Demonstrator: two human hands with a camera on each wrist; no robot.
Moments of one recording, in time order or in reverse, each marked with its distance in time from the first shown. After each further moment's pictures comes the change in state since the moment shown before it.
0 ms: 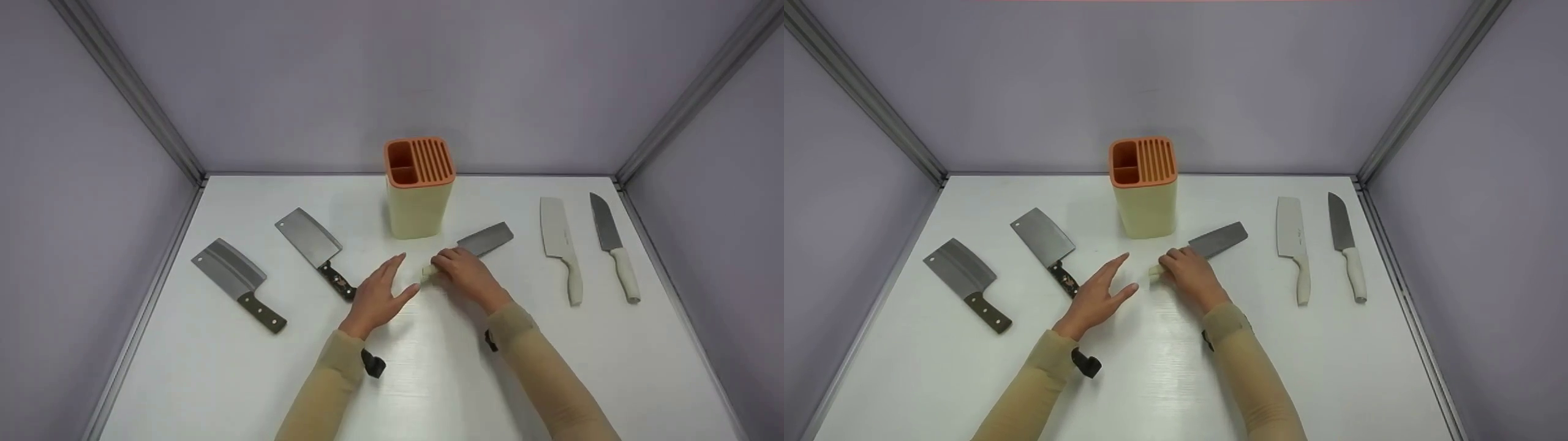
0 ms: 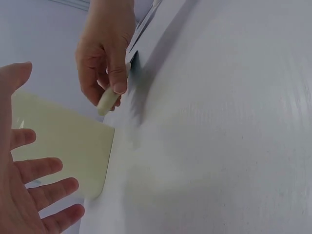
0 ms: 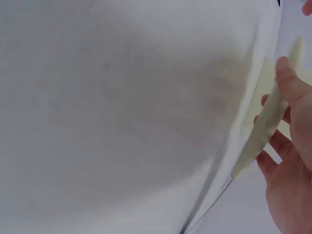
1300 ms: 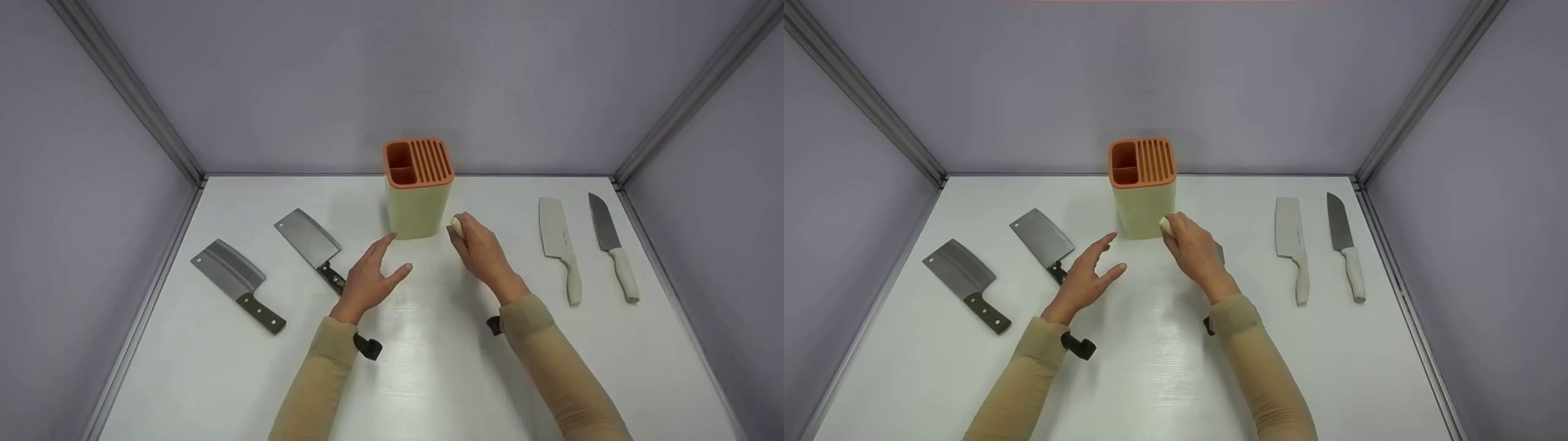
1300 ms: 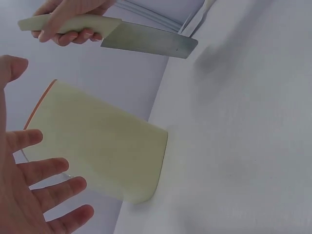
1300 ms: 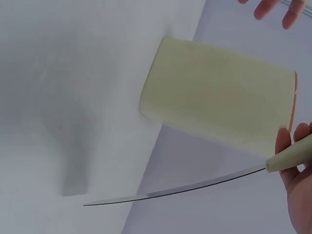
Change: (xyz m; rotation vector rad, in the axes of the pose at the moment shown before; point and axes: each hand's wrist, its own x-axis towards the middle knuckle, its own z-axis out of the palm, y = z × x) left_hand 0.019 0.013 -0.037 -0.177 0.048 -0.090; right_hand 0.018 -0.023 -0.077 0.211 0.434 0.136
